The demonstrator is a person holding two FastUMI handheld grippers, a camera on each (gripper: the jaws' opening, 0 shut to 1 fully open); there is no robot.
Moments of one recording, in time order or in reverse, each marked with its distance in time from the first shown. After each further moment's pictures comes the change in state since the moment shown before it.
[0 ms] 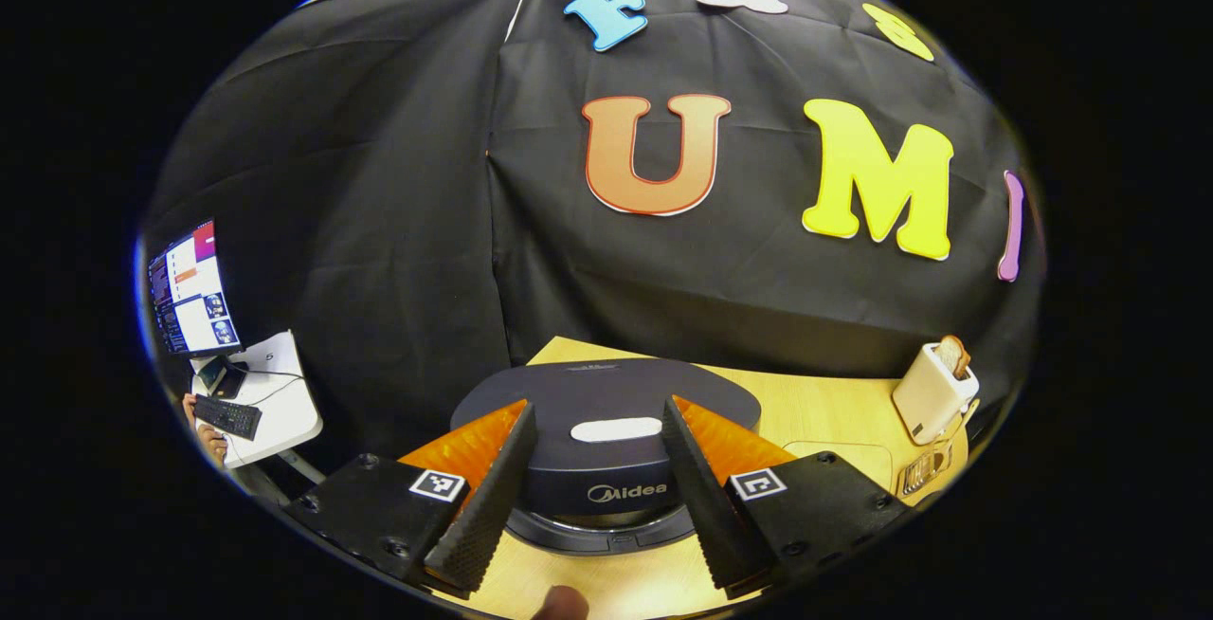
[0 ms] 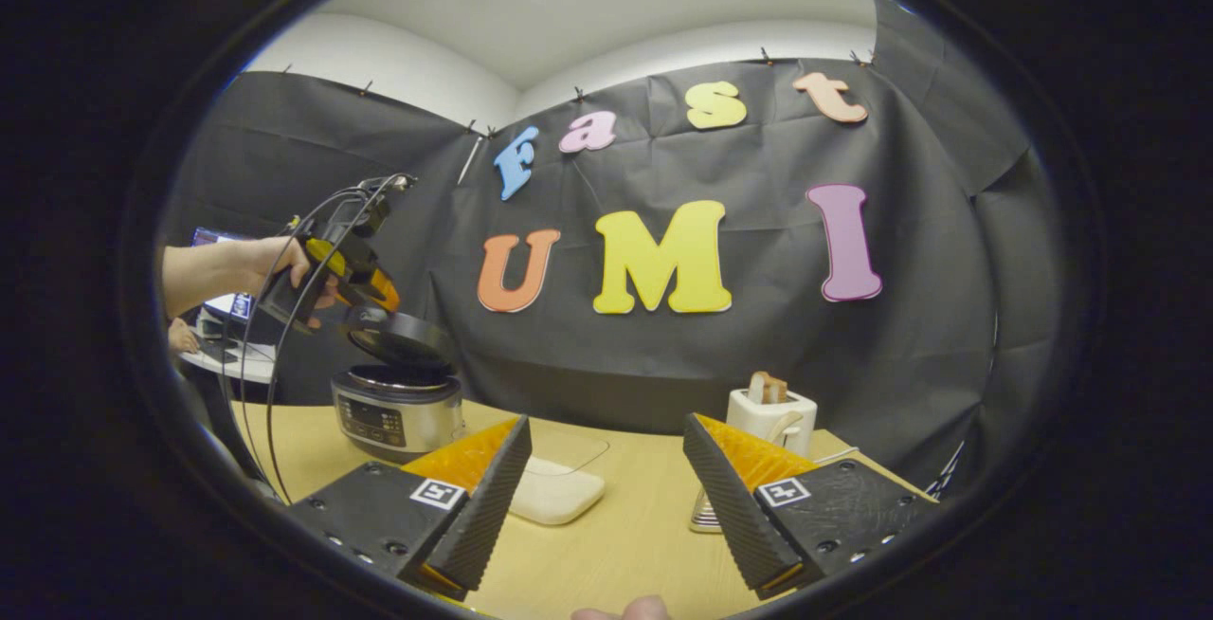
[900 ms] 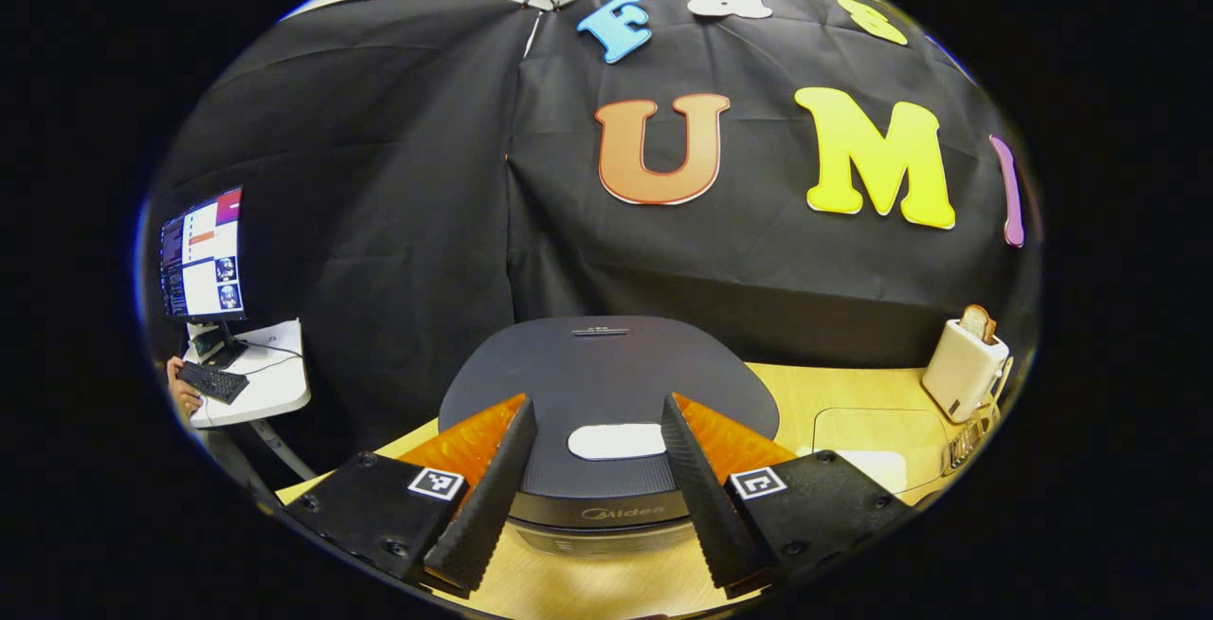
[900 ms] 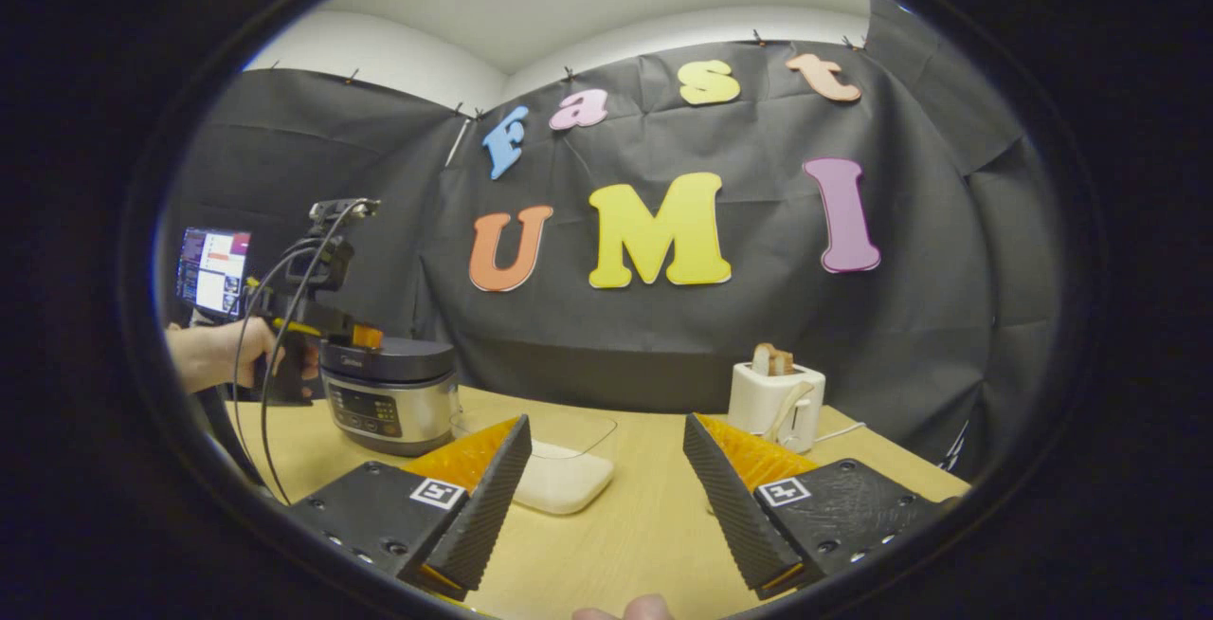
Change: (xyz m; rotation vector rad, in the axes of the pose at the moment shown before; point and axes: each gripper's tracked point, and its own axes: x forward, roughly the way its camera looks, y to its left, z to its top) left arm 0.020 -0.004 -0.078 0.022 -0.195 0.062; right arm 0.017 0.008 -0.030 0.046 0.066 -0.049
